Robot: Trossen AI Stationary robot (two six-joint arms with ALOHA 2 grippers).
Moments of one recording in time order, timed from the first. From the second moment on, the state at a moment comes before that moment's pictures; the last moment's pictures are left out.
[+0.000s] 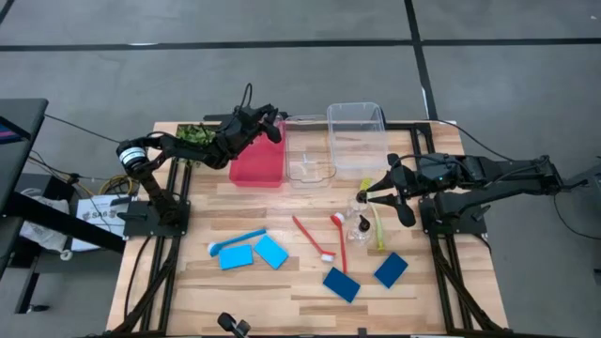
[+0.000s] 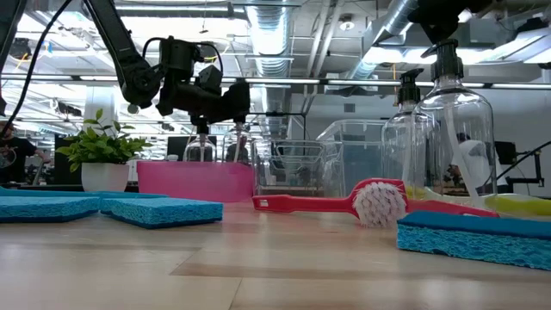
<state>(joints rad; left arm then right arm) 0.59 1.71 0.67 1.07 -0.28 -0.06 0.08 0.64 0.78 -0.52 0.03 0.08</state>
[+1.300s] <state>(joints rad) 0.56 1.72 0.67 1.05 -0.28 0.05 0.08 0.64 0.78 -0.53 0.03 0.08</state>
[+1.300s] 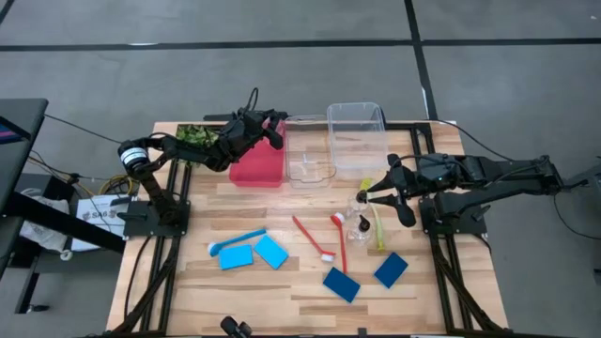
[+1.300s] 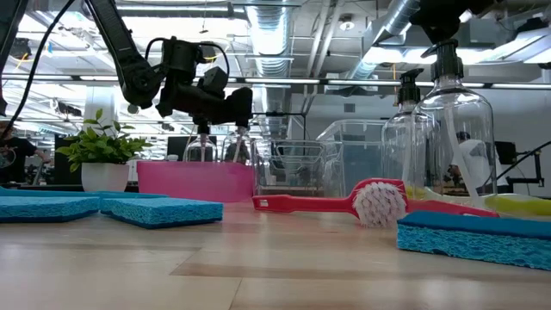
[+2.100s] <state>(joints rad) 0.56 1.72 0.67 1.05 -0.28 0.05 0.08 0.64 0.78 -0.53 0.03 0.08</state>
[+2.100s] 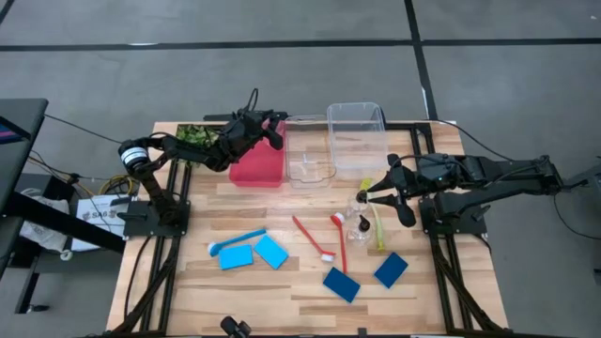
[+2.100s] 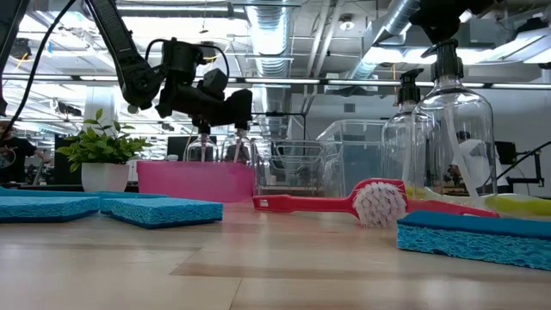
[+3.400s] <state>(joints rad) 0.50 1.71 0.67 1.03 -0.37 0.18 0.08 0.64 0.78 -0.53 0.03 0.08</state>
